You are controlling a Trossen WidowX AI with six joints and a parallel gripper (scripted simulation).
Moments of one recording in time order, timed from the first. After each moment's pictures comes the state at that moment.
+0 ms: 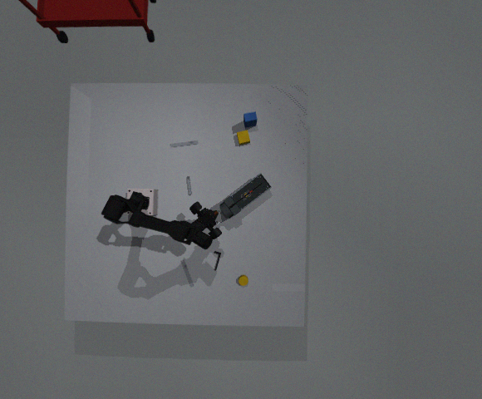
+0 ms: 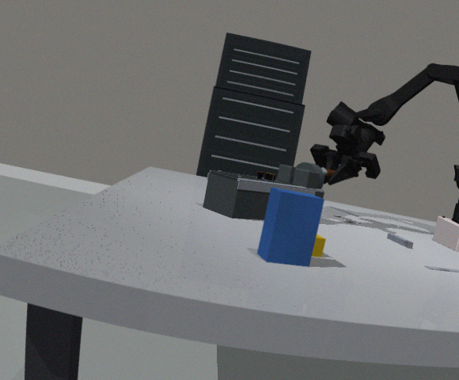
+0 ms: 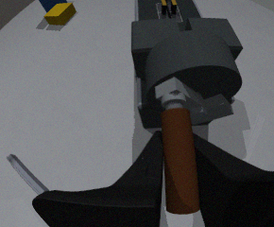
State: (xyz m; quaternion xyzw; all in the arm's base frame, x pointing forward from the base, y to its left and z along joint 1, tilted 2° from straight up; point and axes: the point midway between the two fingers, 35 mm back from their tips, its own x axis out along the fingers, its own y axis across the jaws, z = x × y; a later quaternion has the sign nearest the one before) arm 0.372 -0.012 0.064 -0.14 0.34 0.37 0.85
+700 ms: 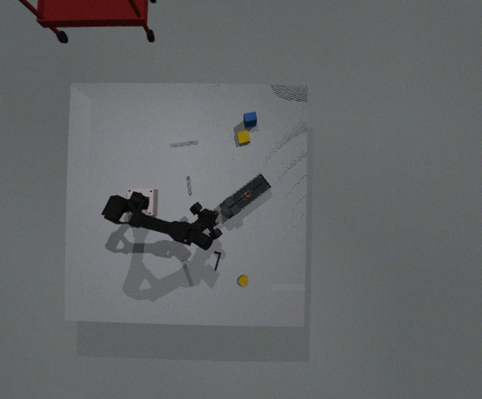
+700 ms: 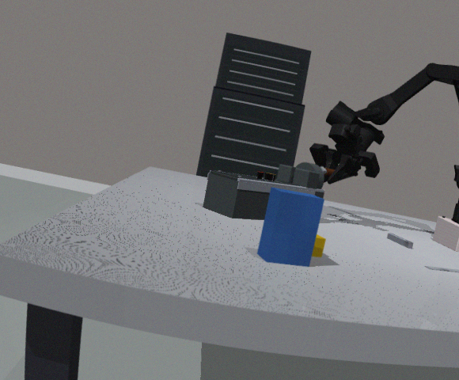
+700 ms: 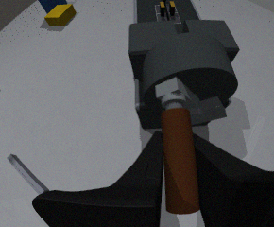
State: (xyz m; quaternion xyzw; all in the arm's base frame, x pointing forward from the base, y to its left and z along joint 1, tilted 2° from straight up) arm 0.374 -0.014 0.066 -0.14 0.34 0.37 0.85
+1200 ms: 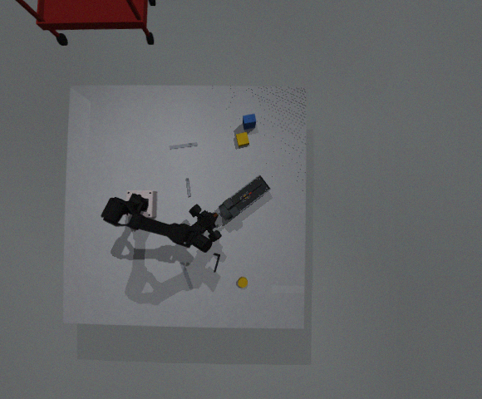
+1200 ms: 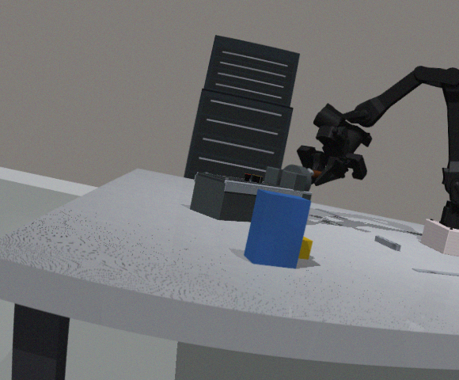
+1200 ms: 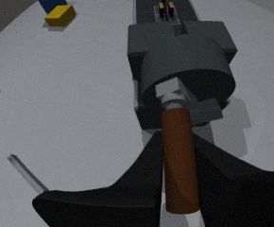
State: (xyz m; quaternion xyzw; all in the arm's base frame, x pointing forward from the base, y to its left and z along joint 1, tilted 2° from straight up) arm 0.375 -0.015 0.066 -0.13 0.34 0.37 0.85
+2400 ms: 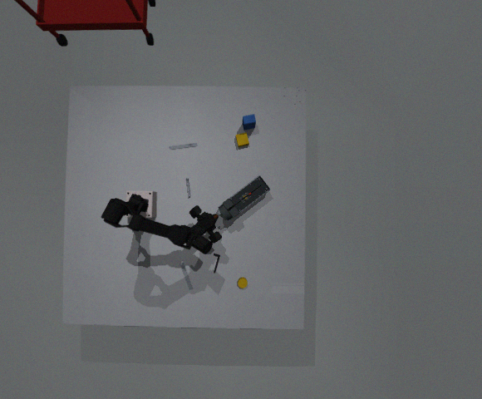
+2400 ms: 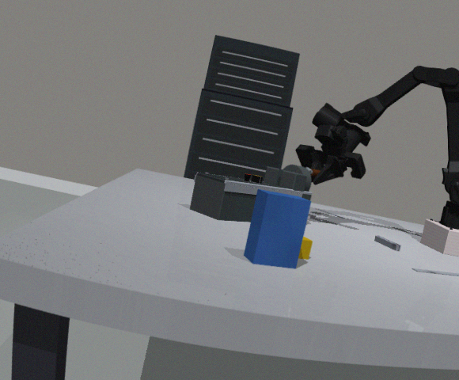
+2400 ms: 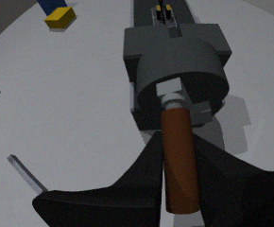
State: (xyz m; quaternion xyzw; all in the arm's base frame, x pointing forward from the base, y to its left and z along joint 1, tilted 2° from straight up) arm 0.377 -0.018 0.068 -0.13 0.34 0.37 0.86
